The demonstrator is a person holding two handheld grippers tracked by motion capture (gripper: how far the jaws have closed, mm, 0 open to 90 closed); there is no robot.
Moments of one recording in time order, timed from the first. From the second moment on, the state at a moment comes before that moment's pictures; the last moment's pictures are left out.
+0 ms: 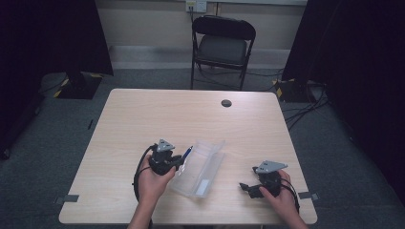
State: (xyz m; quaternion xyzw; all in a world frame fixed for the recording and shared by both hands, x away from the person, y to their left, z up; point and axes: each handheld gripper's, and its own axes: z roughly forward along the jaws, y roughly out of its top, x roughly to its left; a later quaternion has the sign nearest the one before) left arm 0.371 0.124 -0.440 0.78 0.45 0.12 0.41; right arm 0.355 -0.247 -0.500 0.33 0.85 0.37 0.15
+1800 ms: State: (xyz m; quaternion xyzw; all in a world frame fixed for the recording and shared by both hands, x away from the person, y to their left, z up) left arm 0.375 0.084 -0.479 0.79 0.45 0.12 0.39; right arm 0.355 -0.247 -0.500 0.33 0.85 0.37 0.15
